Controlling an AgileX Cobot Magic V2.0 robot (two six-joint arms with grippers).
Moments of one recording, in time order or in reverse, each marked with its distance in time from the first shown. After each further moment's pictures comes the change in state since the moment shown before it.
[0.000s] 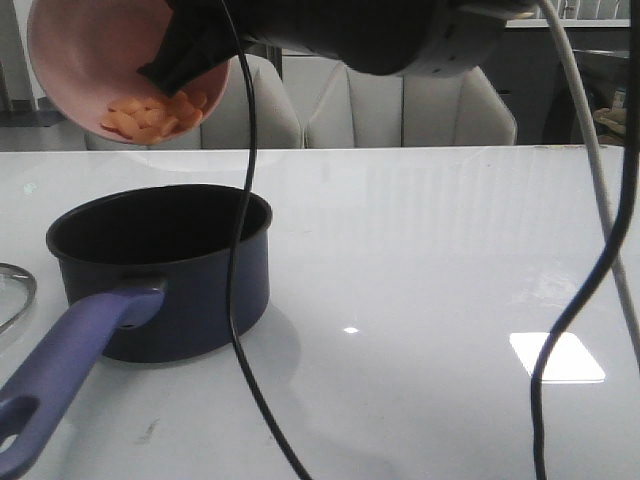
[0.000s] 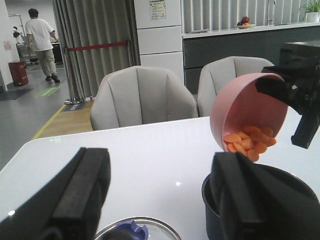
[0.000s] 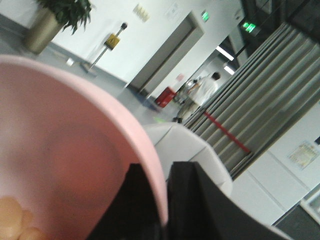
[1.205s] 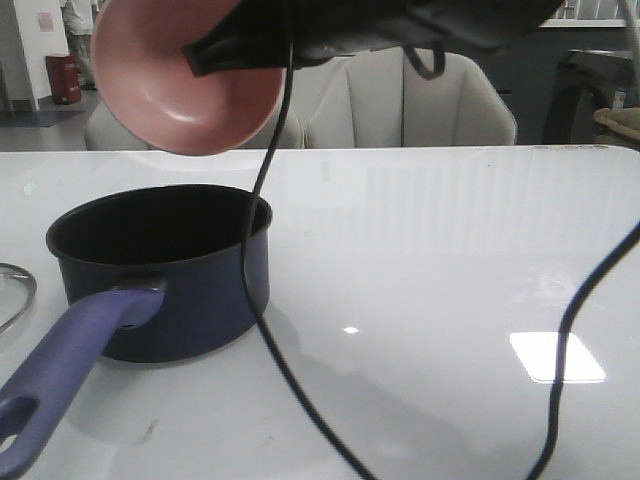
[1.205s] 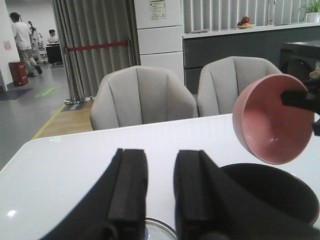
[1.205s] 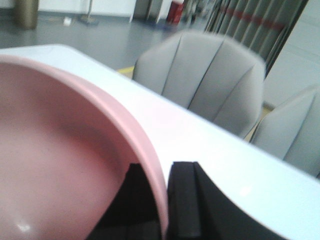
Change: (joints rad) left arm 0.000 0.000 0.000 0.000 0.000 0.000; right arm -0.044 -0.129 0.031 0.349 0.357 0.168
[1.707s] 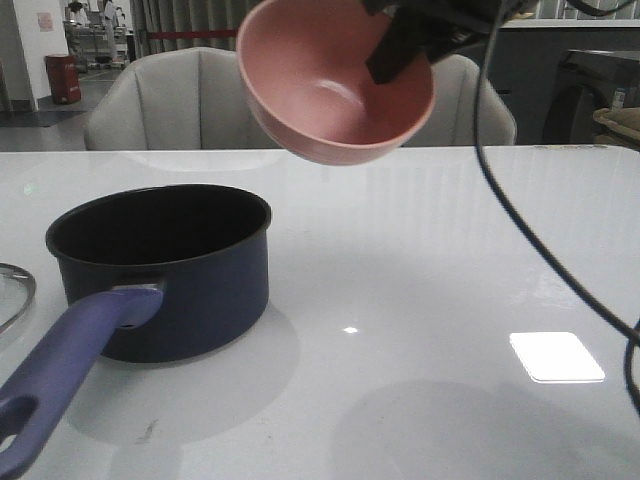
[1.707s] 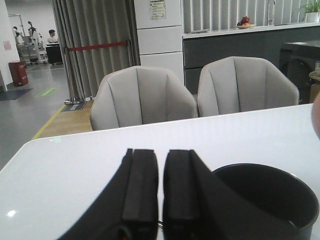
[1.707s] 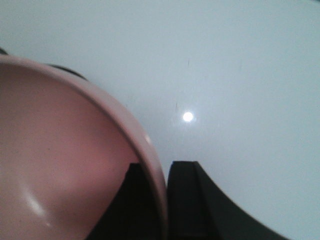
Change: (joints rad) left arm 0.000 0.000 0.000 0.000 0.000 0.000; right arm -0.349 -0.177 -0.075 0.077 0.936 0.013
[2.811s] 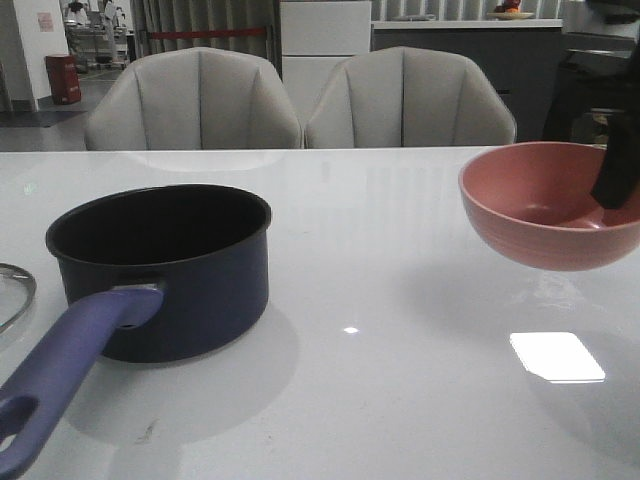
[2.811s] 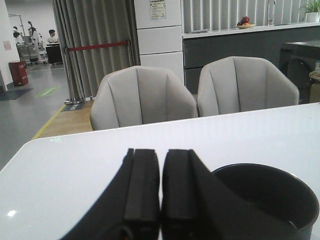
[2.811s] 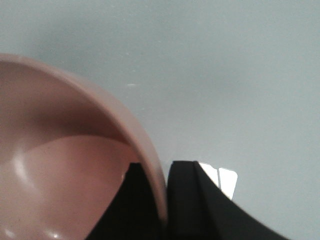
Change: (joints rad) left arm 0.000 0.000 0.000 0.000 0.000 0.000; right arm -0.335 0.091 -0.002 -0.363 0.403 0.433
